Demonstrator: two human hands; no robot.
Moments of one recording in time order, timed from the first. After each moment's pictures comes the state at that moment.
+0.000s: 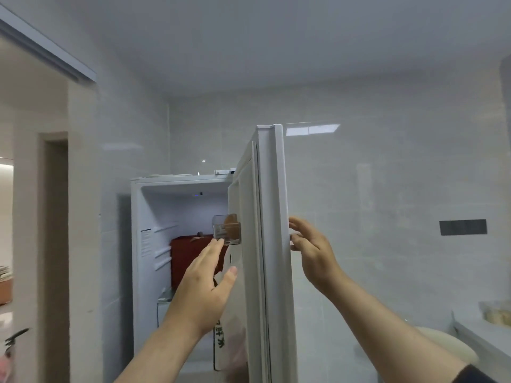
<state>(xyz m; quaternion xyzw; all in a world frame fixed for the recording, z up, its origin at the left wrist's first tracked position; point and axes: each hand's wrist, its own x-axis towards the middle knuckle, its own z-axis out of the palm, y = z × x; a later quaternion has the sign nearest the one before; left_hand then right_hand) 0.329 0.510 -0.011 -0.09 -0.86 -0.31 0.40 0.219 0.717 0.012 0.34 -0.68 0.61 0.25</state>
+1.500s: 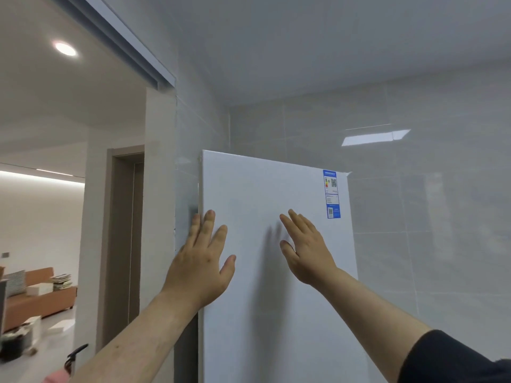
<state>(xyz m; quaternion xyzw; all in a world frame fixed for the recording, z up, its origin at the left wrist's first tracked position) 0.217 0.181 0.043 0.01 -0.85 0.07 0.52 0.086 0.392 0.053 0.35 -0.80 0.28 0.39</state>
